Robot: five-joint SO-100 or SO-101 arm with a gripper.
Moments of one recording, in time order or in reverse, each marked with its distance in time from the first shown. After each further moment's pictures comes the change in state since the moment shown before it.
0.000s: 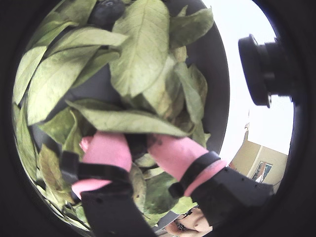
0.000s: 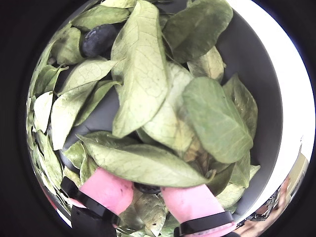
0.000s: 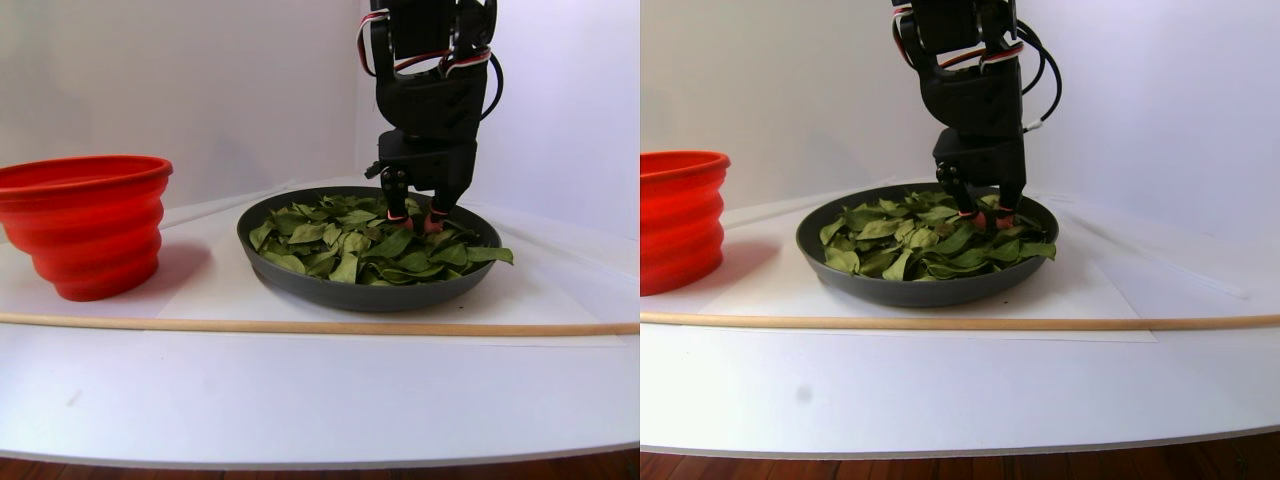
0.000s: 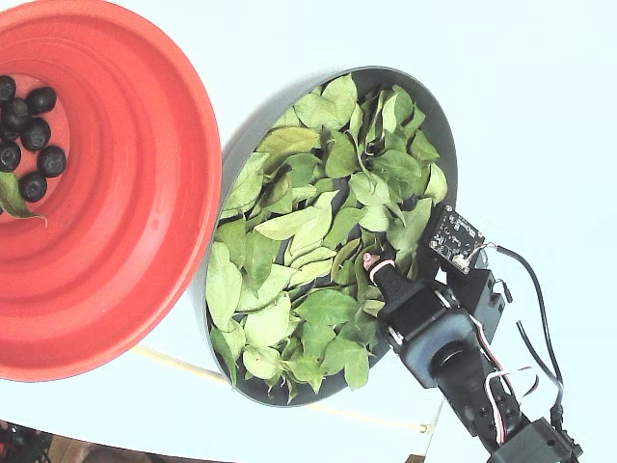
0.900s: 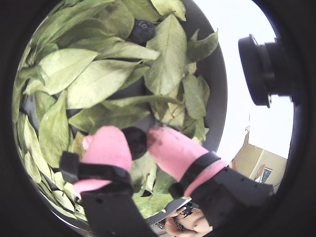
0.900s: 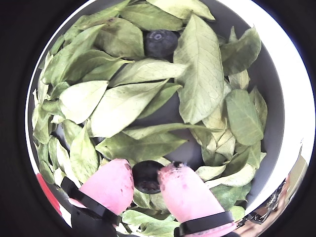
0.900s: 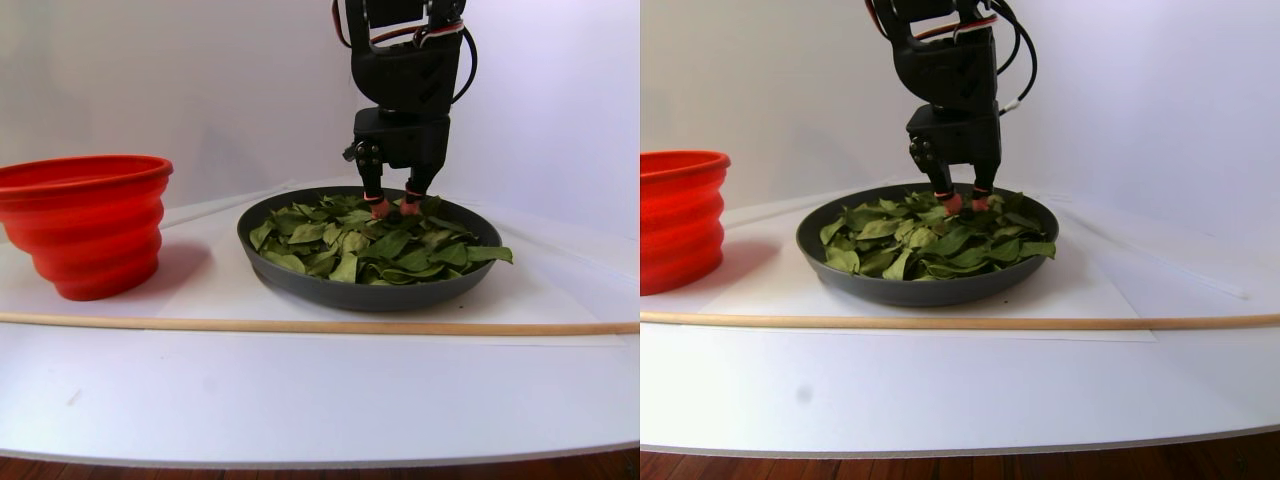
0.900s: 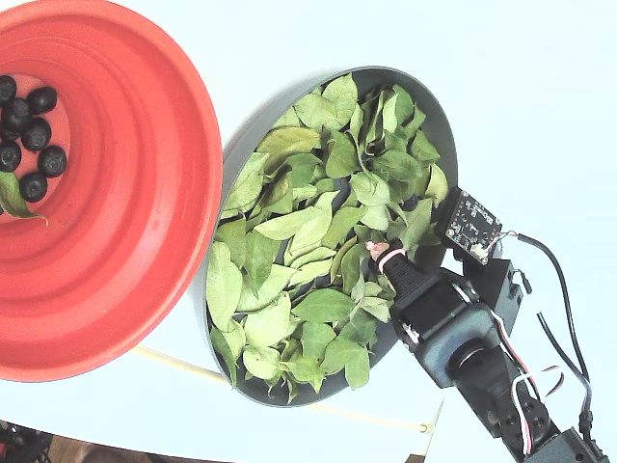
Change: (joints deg) arm -4.1 9.8 5.1 4.0 2.0
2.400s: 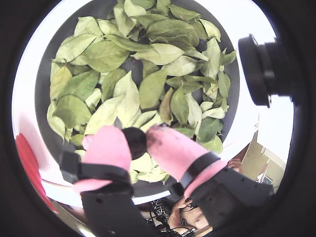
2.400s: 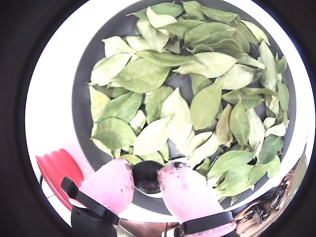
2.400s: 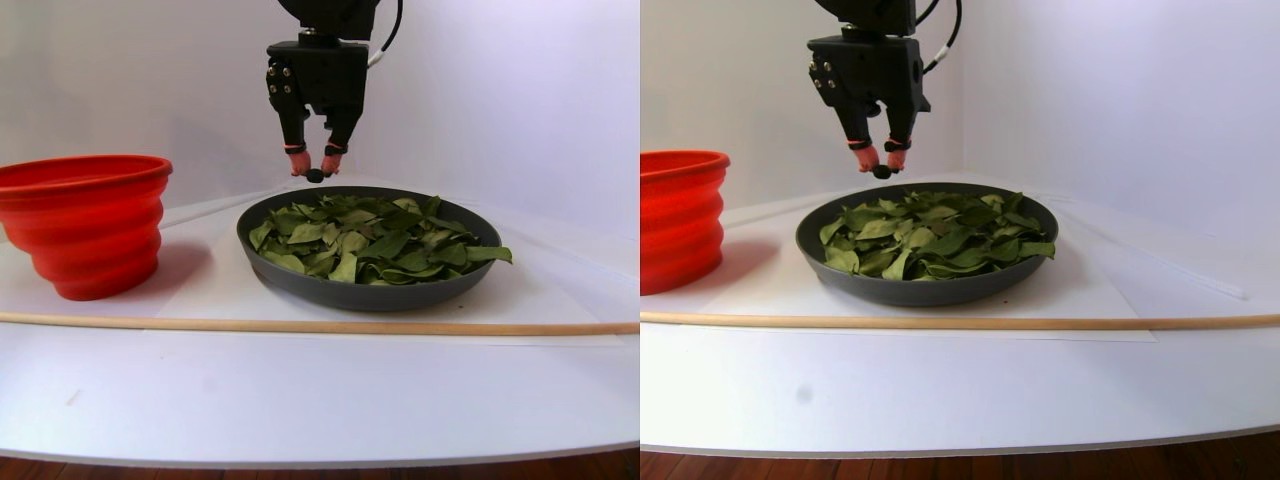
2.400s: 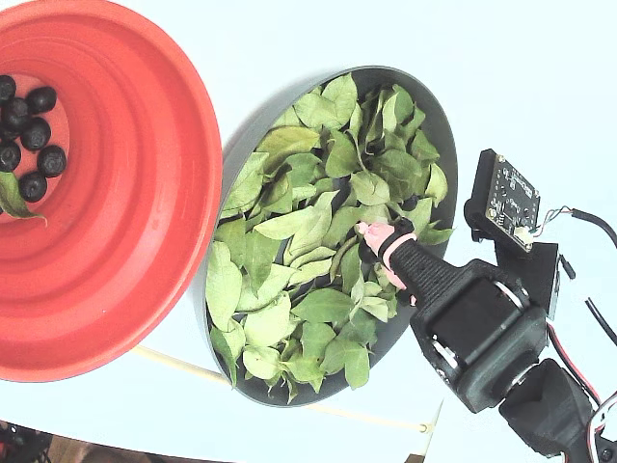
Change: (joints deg) arm -14.0 22.3 8.6 17.8 9.6
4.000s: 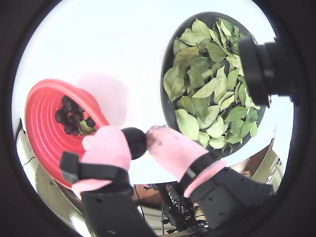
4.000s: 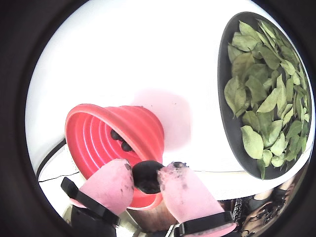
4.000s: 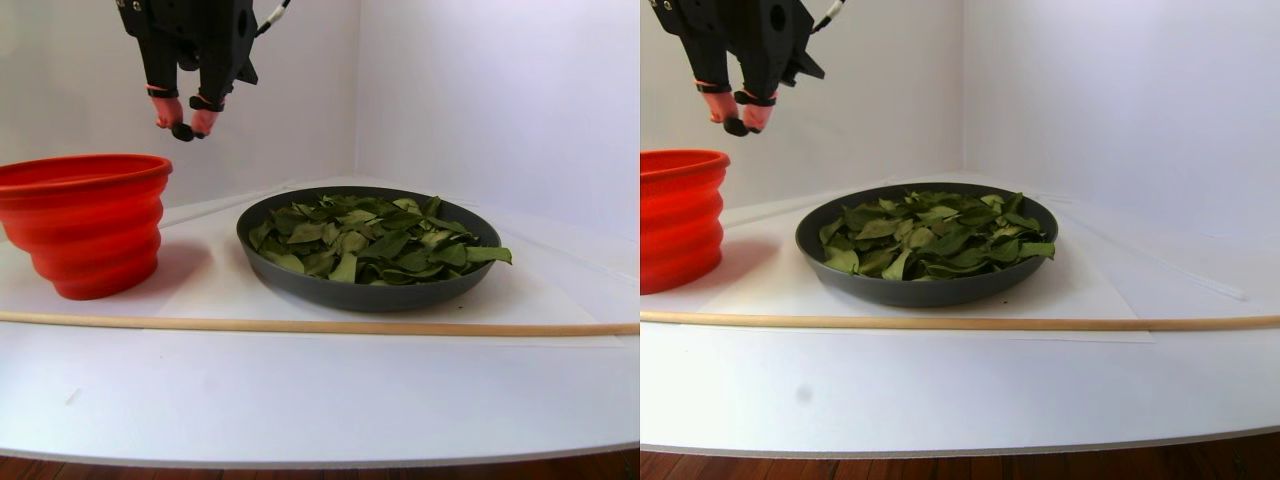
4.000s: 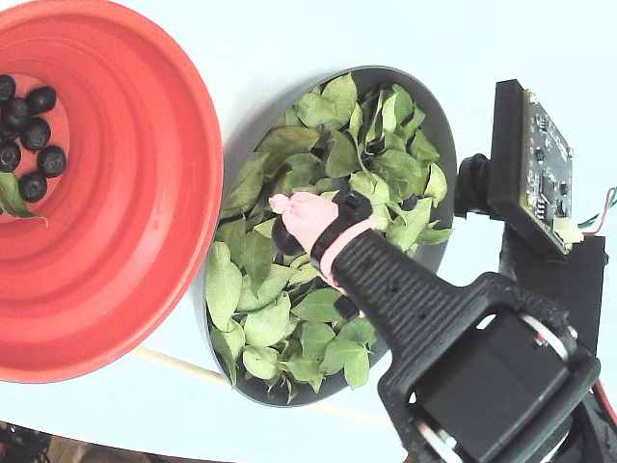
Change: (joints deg) arm -21.9 14.5 5.7 8.1 15.5
